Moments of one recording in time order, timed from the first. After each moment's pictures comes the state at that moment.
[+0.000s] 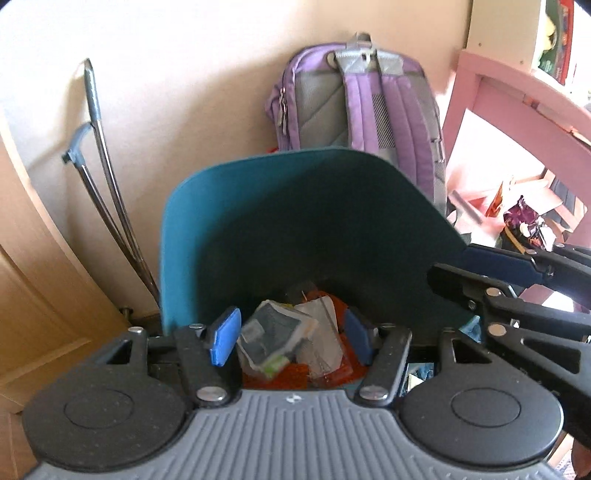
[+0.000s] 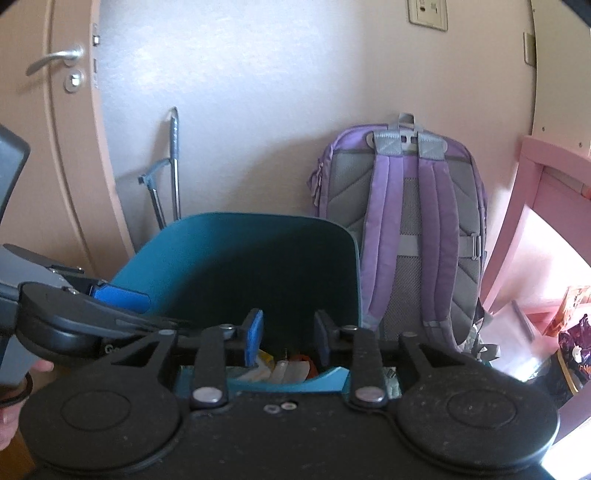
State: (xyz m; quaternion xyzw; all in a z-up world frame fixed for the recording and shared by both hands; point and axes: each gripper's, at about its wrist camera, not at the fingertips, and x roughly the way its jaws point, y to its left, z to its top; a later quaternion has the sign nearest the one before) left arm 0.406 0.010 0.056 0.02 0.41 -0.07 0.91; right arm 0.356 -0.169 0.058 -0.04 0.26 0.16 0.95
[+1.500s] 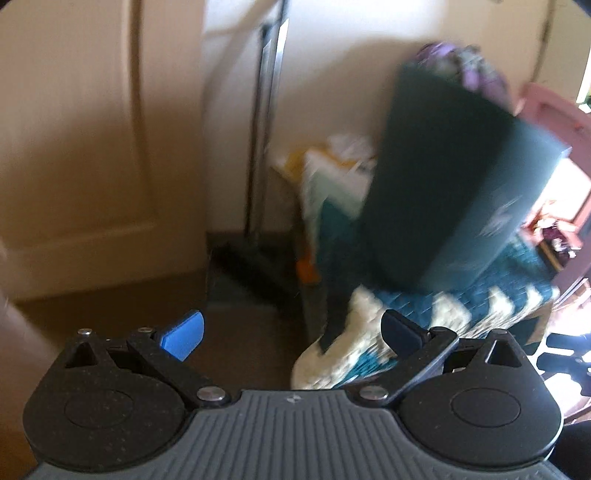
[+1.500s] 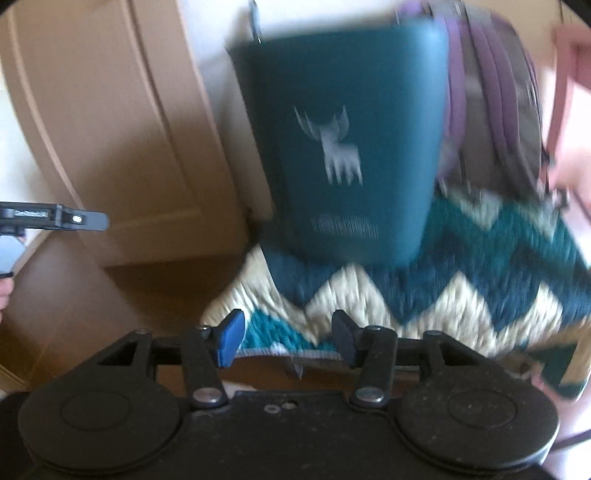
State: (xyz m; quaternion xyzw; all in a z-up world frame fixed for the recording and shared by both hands) left arm 0.218 0.212 -0.093 -0.09 0.40 0.02 0.91; right arm 0.223 -0.156 -0.113 -0.02 0.38 0.25 0.89
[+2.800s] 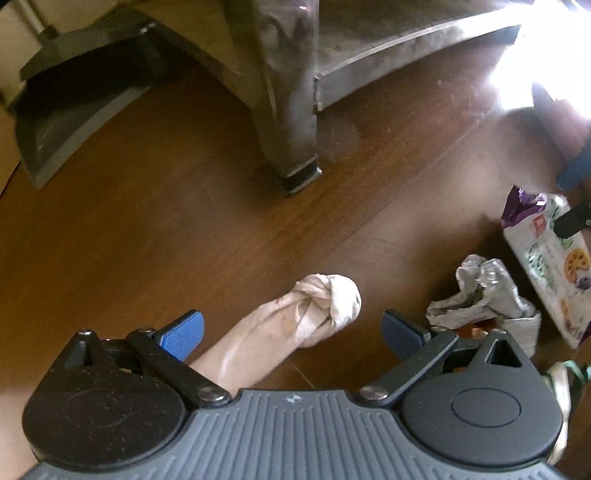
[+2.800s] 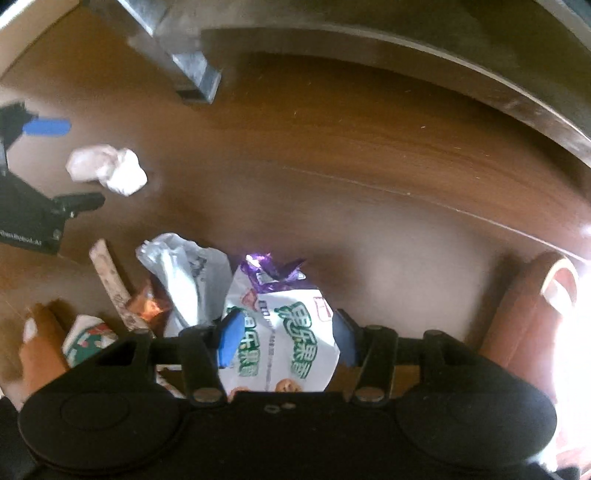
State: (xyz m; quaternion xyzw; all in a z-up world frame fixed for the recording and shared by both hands) left arm 0.292 0.104 -0.530 0.17 0.60 -0.17 0.76; right arm 0.312 -0.130 -0.538 -0.12 0.69 0.19 0.69
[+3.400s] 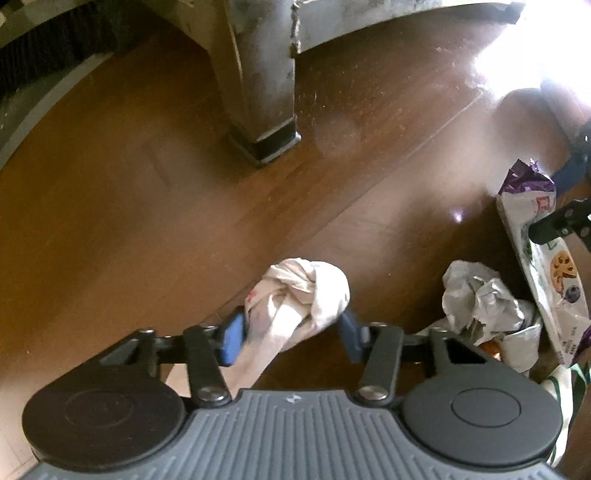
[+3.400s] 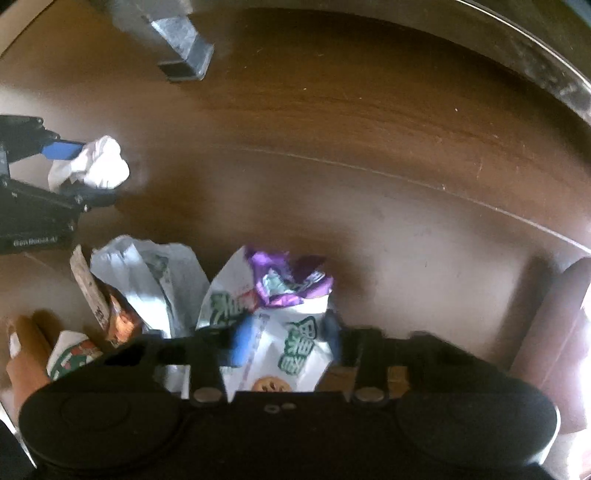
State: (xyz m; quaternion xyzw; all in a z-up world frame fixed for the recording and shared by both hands) left arm 0.299 0.097 -0.572 0.15 0.64 -0.18 0.73; right arm 0.318 -0.119 -0.572 -0.12 0.70 0.18 0.68
